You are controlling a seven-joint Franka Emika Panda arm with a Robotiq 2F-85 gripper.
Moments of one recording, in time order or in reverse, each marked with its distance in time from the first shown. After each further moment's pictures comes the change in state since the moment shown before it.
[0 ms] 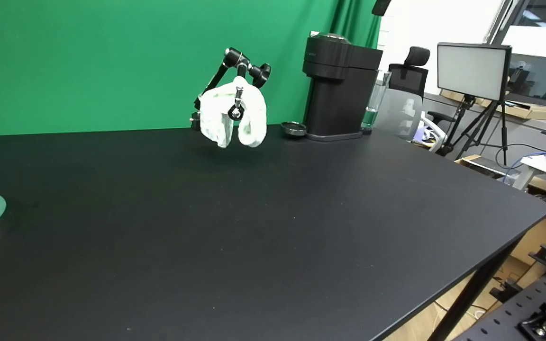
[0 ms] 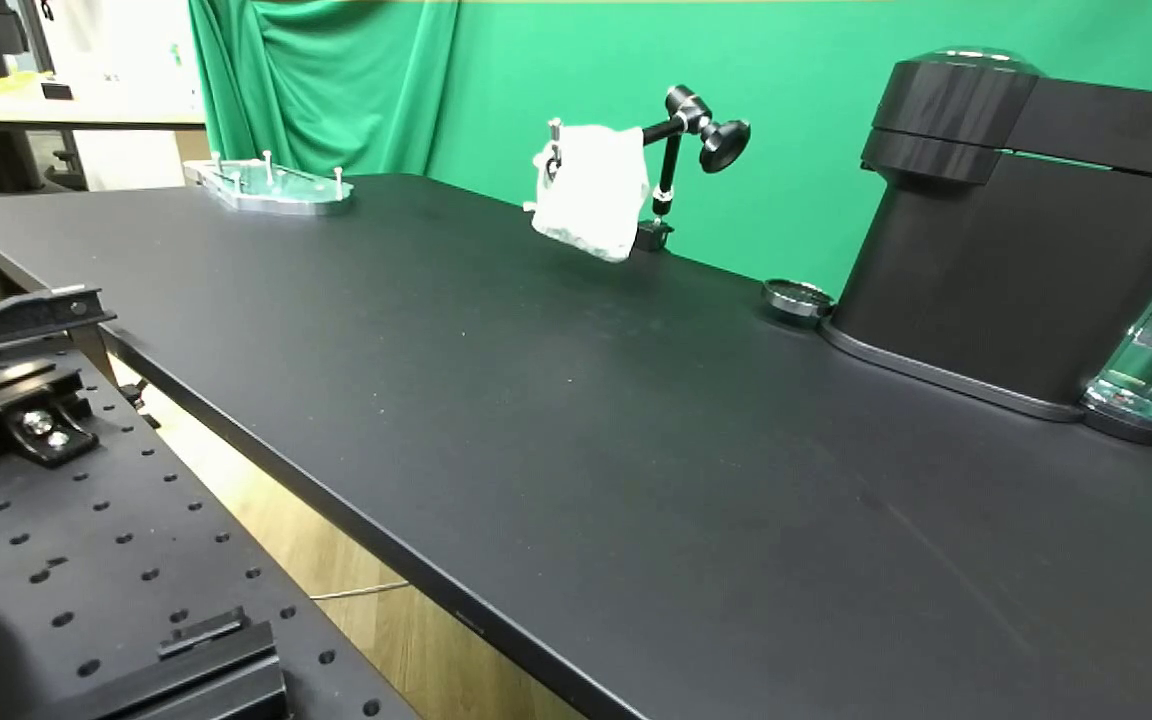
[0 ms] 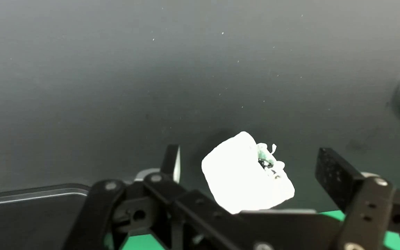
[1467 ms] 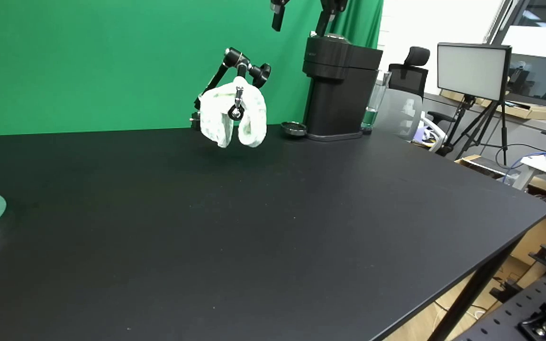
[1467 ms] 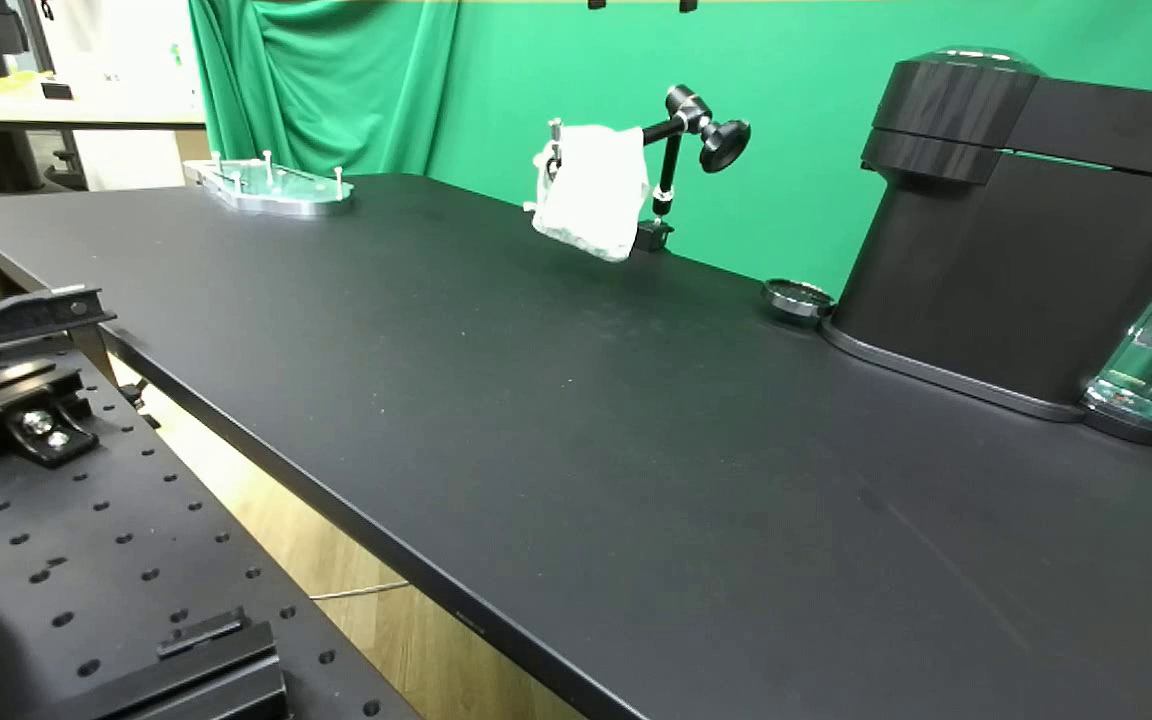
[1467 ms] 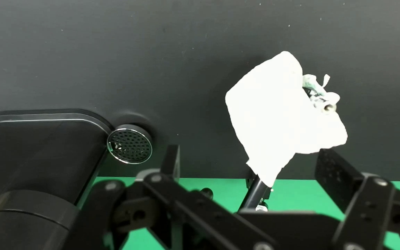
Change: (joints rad) arm -0.012 0.337 0.097 0.170 -0.227 0.314 0.206
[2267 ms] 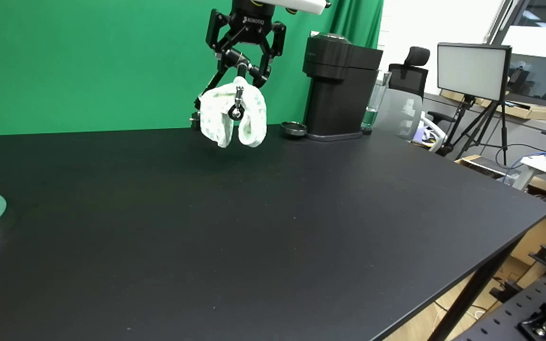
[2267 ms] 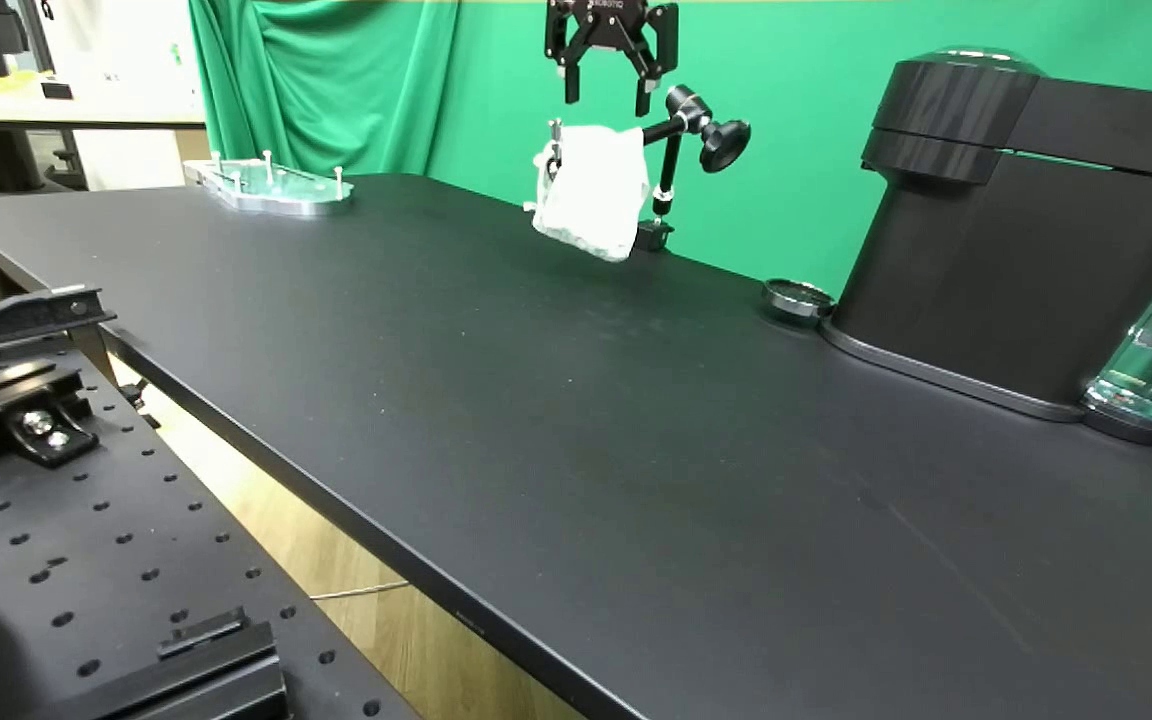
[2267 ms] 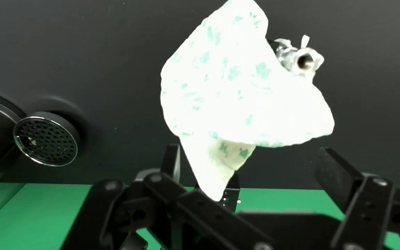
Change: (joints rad) arm 0.091 0.377 0.005 0.265 -0.016 0.081 0.063
